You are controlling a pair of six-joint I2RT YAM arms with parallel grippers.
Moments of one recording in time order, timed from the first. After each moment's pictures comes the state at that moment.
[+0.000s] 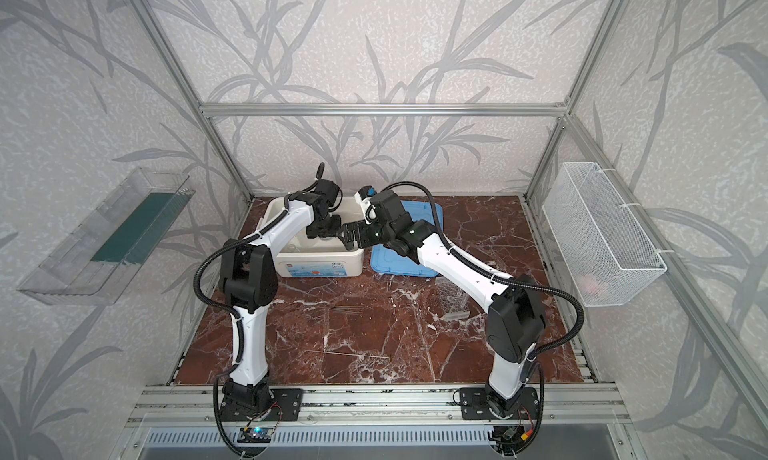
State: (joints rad) left arm -0.26 2.18 1.92 -0.97 -0.19 -0.36; right arm 0.72 1.78 1.59 -0.36 -0.23 0.39
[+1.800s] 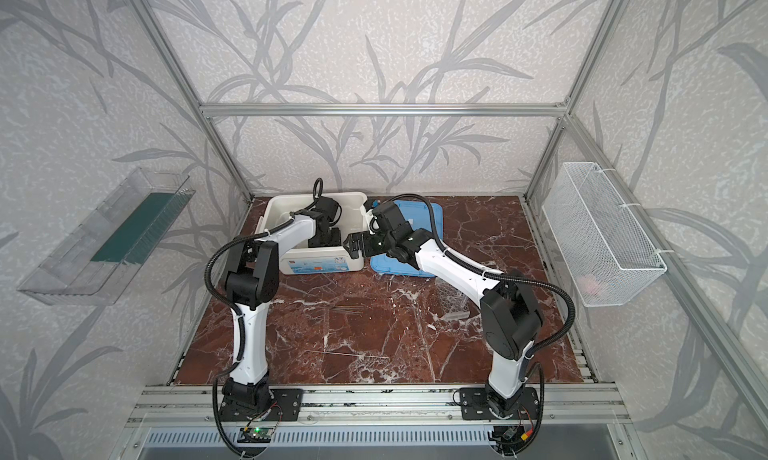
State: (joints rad) left arm -0.24 2.21 1.69 -0.70 -0.20 -0.38; right arm 0.70 1.79 1.47 -0.30 -0.23 0.42
